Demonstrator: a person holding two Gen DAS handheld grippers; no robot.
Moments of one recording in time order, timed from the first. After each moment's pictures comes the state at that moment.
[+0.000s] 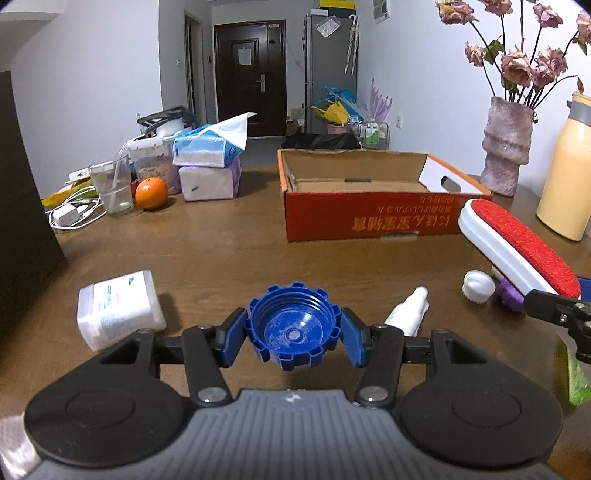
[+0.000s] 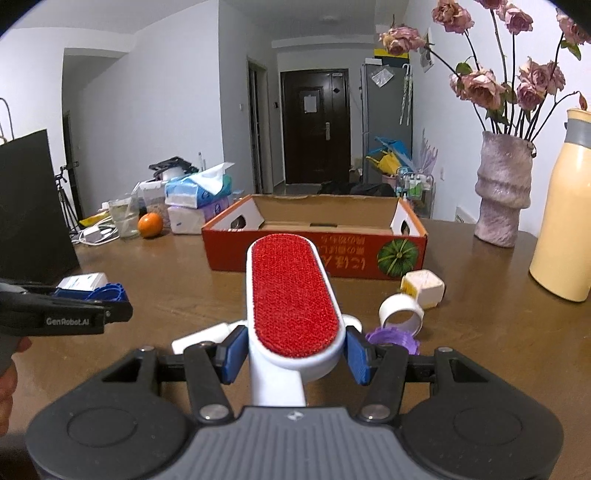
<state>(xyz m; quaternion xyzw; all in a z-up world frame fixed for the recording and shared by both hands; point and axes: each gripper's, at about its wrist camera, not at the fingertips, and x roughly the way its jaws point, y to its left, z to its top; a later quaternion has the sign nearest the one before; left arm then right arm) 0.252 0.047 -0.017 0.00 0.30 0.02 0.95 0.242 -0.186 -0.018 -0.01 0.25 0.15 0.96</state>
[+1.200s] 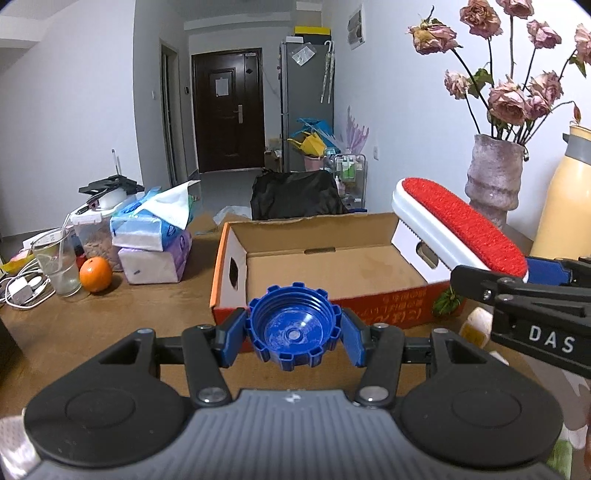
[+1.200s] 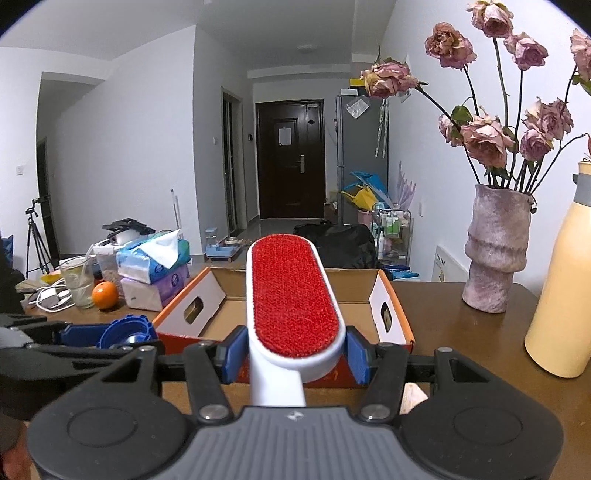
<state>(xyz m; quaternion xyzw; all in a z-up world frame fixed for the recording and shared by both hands) 0.357 -0.008 0.029 0.02 0.25 -0.01 0.97 0.353 -0.182 0.035 0.00 0.20 0.11 0.97</state>
